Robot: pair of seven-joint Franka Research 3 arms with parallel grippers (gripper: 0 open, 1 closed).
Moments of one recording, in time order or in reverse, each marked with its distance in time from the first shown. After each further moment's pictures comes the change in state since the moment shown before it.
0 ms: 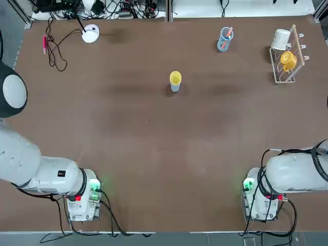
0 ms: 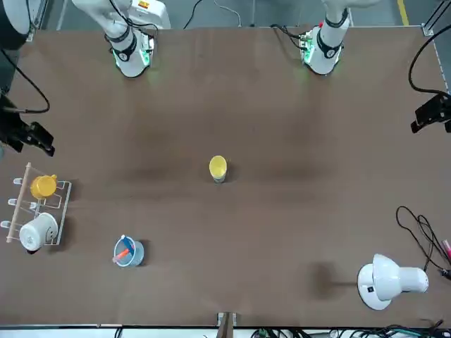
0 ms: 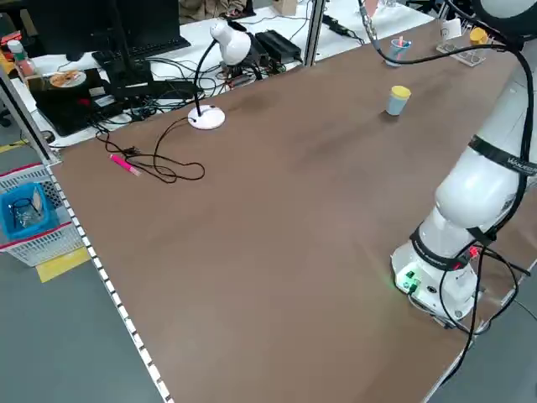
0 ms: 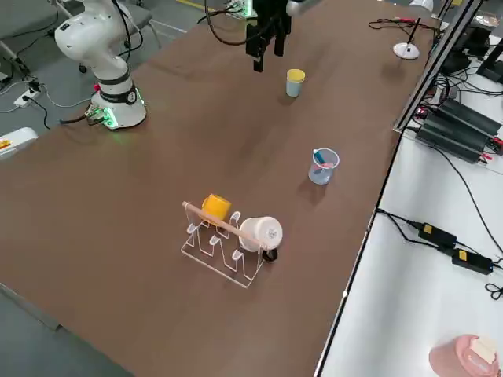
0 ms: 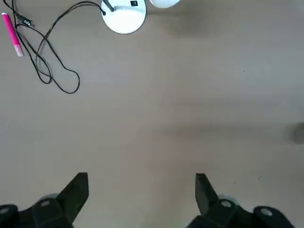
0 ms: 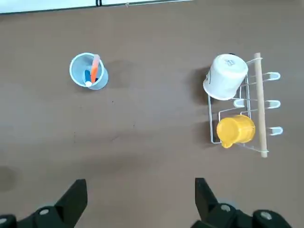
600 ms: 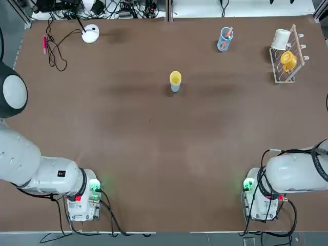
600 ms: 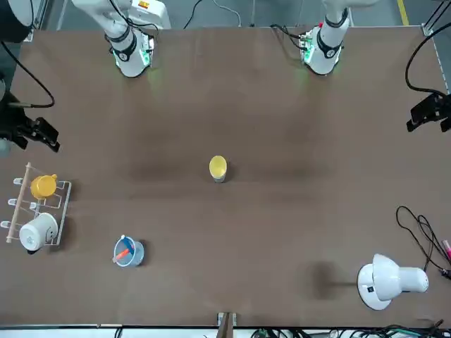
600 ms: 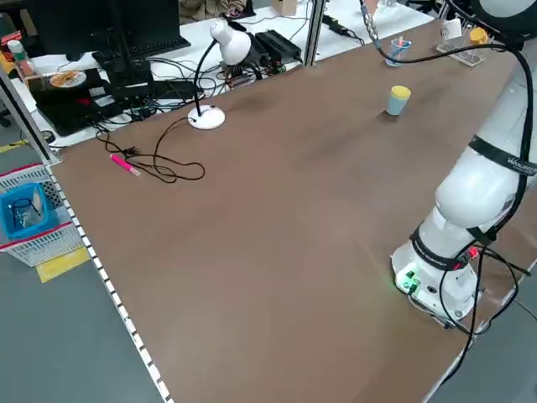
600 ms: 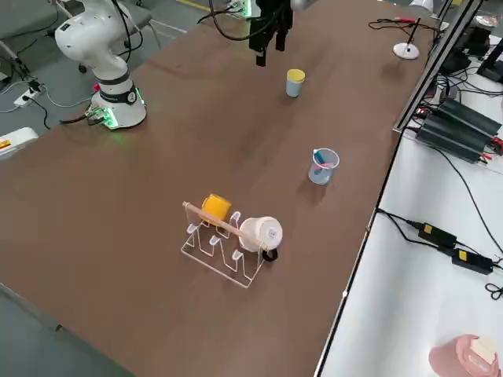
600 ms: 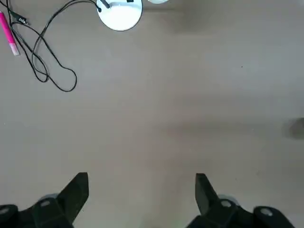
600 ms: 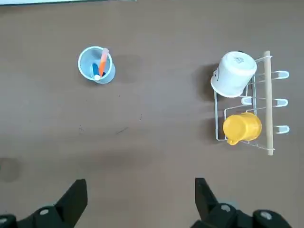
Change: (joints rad) left arm 0.000 0.000 -0.009 0.000 0.000 -0.013 0.000; right arm 0.007 0.002 0.015 0.002 0.002 -0.028 0.000
